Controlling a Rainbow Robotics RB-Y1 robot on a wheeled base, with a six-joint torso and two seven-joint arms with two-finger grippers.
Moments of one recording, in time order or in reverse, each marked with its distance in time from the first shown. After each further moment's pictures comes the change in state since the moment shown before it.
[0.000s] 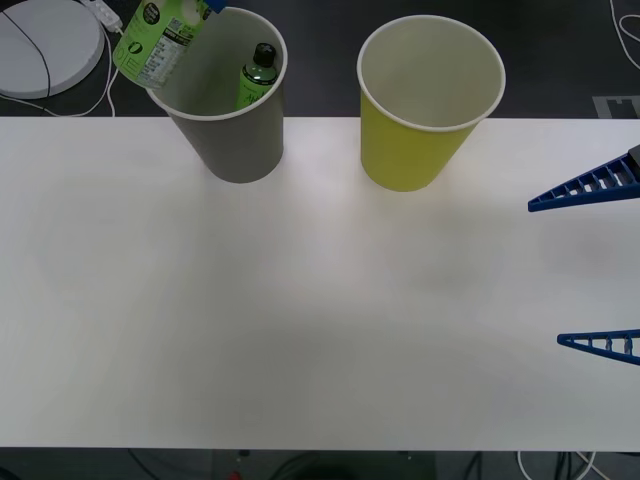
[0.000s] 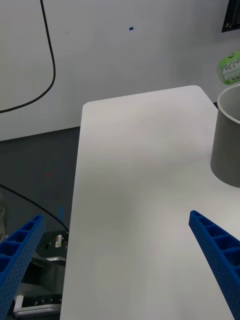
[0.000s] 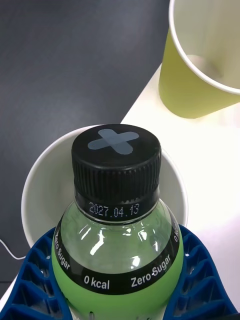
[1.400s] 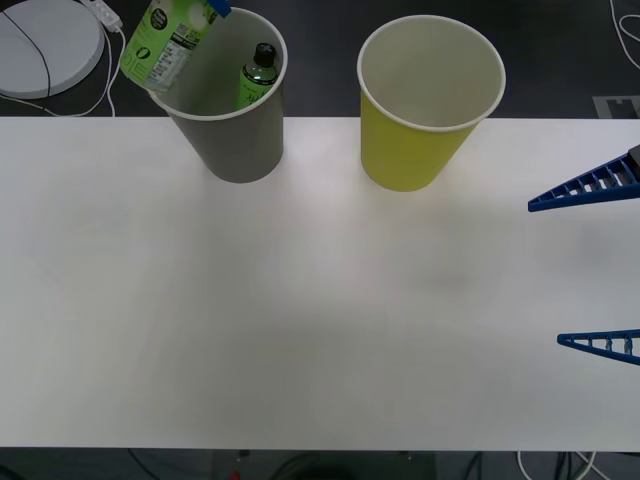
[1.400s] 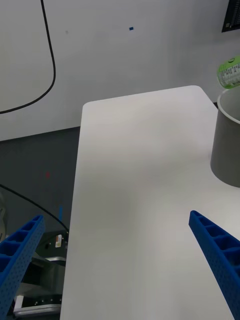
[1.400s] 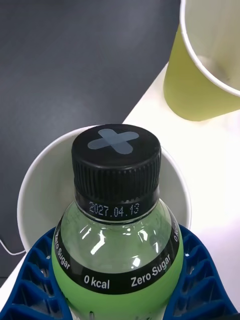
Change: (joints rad) right arm 0.000 0.000 0.000 0.000 0.000 0.000 0.000; left arm 0.000 -0.026 0.001 0.029 -0.033 0.015 0.031
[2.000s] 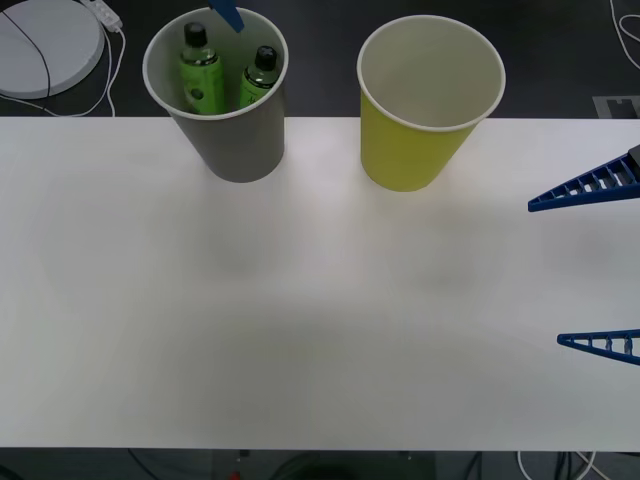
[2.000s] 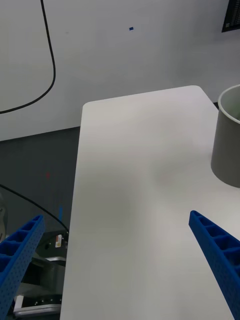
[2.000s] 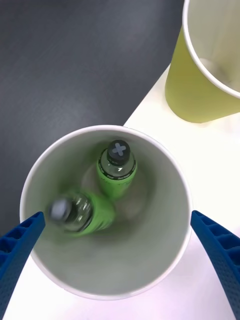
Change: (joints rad) right arm 0.000 0.000 0.000 0.000 0.000 0.000 0.000; left arm 0.001 0.005 0.000 0.000 0.001 0.007 0.001
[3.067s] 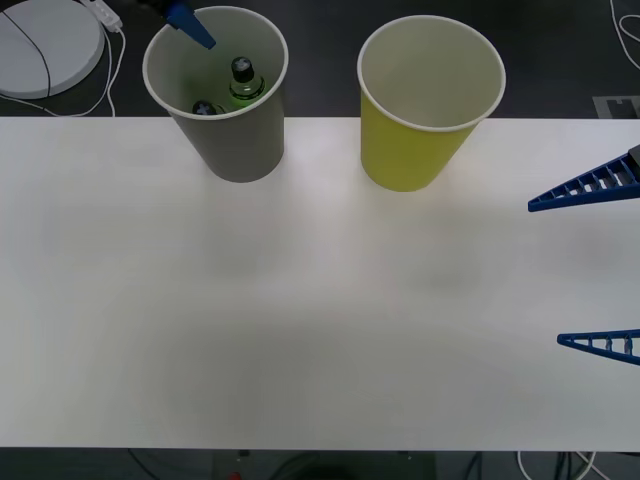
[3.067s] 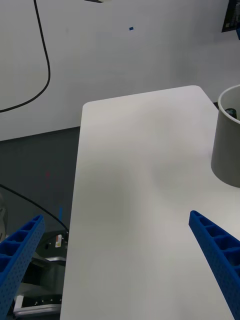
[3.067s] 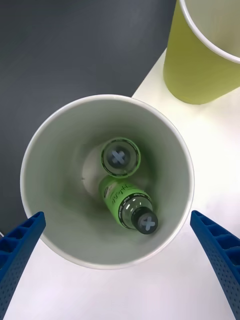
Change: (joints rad) right arm 0.000 0.000 0.000 0.000 0.000 0.000 0.000; left arm 0.125 0.124 0.033 -0.200 0.072 -0.016 -0.001
